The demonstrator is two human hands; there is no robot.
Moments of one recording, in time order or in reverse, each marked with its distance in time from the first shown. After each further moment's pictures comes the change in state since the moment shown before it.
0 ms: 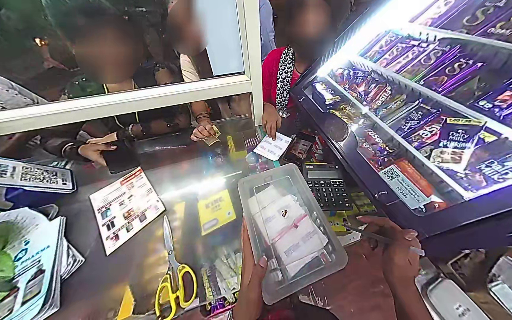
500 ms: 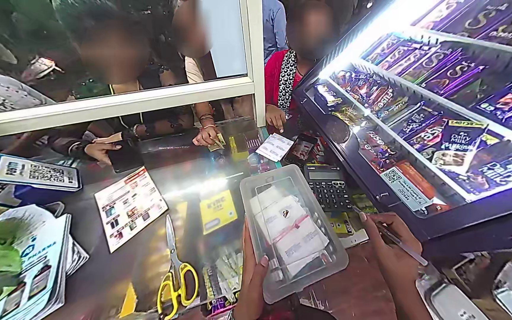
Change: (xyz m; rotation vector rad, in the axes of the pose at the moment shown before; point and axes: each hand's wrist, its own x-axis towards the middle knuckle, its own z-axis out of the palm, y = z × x) left_hand 0.000 0.002 -0.001 0.050 -0.012 0.007; right_hand 0.006 0.000 0.009 -0.244 0.147 -0.204
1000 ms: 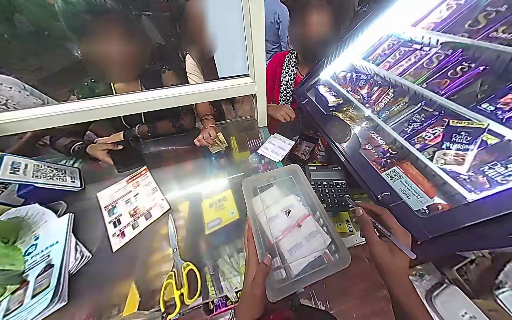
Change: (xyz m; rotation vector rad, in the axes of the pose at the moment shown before) left_hand 0.001 0.000 -0.002 0.007 -0.007 -0.012; right_hand 0.005 -0.007 0.013 0.034 -0.087 0.025
